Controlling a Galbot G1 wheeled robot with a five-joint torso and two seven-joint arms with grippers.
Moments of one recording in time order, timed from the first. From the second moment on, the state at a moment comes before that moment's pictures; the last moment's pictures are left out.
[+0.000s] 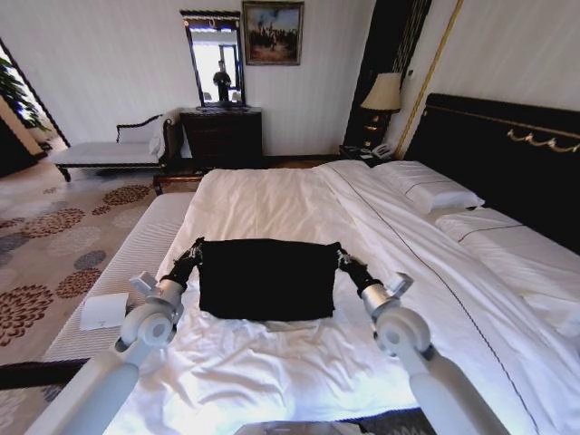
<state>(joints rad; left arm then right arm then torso) 1.25 -0.83 -0.43 -2.09 -1.10 0.00 -0.27 -1.25 1.04 0.41 2.21 0.94 -0.25 0.32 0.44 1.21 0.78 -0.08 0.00</state>
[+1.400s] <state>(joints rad) 1.01 -0.94 -0.14 -1.65 -1.03 -0.01 -0.26 -0.90 1.15 0.13 1.58 0.78 -0.24 0.33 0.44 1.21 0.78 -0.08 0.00</state>
